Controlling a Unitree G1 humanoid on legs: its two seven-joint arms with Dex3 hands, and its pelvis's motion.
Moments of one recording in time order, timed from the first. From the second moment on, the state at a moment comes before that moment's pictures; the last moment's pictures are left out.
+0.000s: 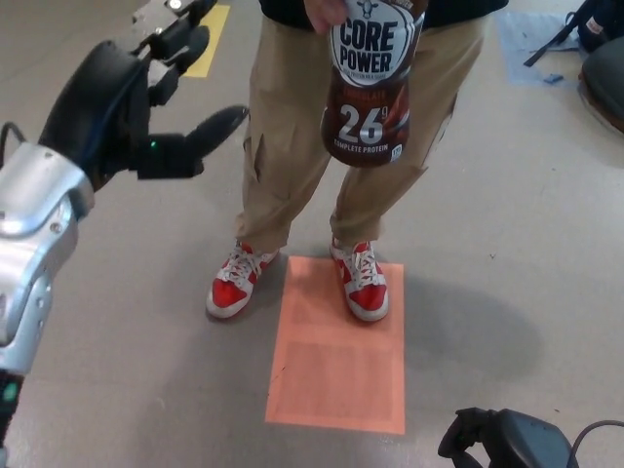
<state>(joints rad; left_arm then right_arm) -0.60 0.51 -0.09 0.08 -0.31 0.16 -0.26 -0.37 -0.20 0.54 1.30 -0.56 -0.33 -0.64</state>
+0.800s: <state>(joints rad) -0.75 0.40 -0.16 0.08 -0.44 0.54 -0.32 -0.37 -0.20 0.54 1.30 -0.56 -0.33 -0.64</state>
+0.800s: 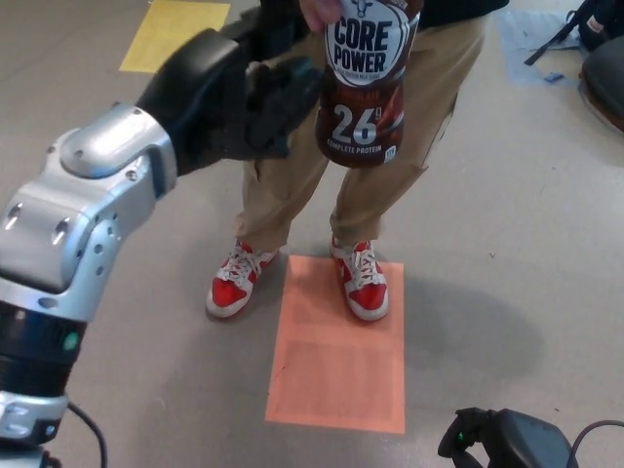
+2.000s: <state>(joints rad) -0.97 0.28 -0.19 0.09 -0.48 1.07 -0.30 -0.39 -0.20 0.54 1.32 -0.58 -0.36 -0.65</state>
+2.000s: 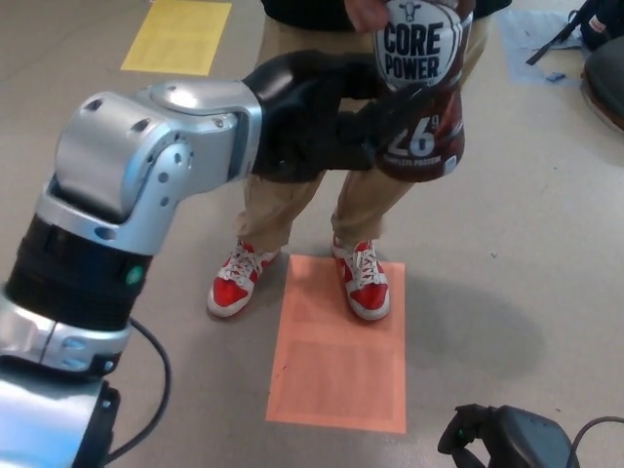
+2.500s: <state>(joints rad) -0.96 0.21 -0.18 0.23 -0.33 0.95 -0.20 -0.40 -0.20 0.54 1.33 -0.61 -0.36 -0.65</state>
